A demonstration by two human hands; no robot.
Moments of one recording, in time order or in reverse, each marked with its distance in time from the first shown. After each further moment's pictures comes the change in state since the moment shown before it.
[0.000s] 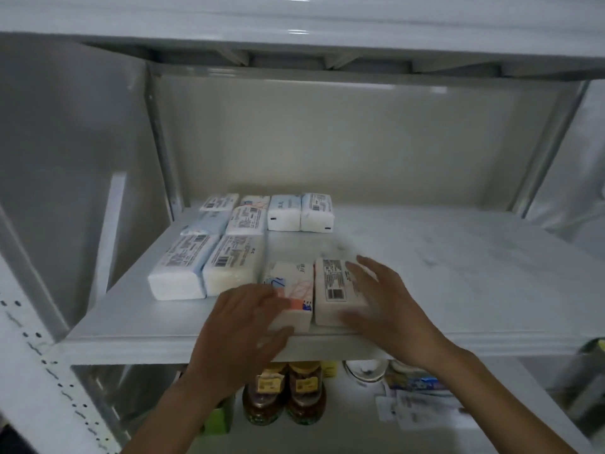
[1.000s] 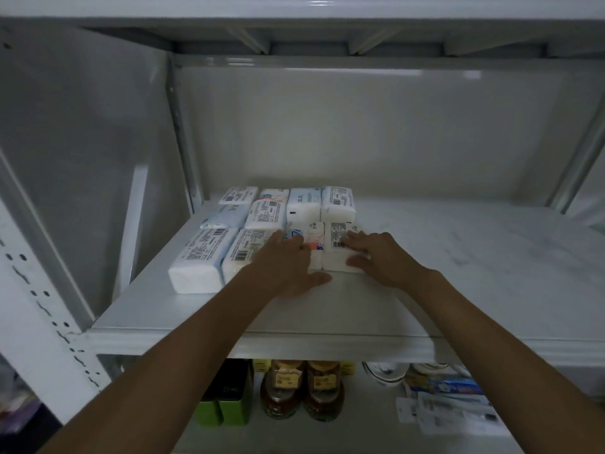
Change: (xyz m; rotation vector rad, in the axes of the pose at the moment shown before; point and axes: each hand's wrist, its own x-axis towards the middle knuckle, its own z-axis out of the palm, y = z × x) left_hand 0.124 -0.026 0.031 0.308 -0.847 -0.192; right_hand 0.119 0.004 0.003 -0.138 -0.166 -0.082
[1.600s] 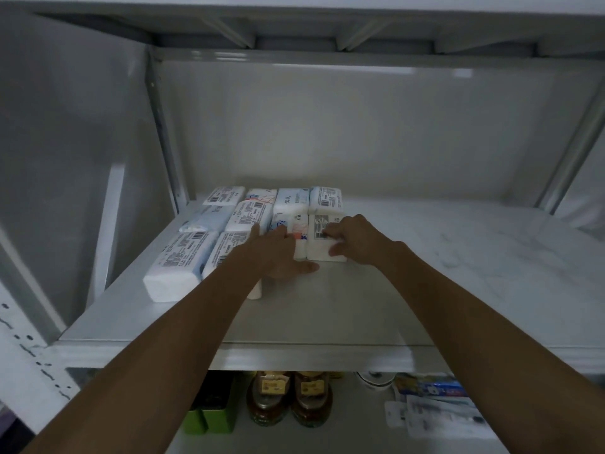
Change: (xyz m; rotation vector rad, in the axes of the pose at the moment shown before) left_hand 0.061 -0.019 0.009 -0.079 -0.161 -0.087; right_hand 0.063 0.013 -0.008 -0.059 -0.068 0.086
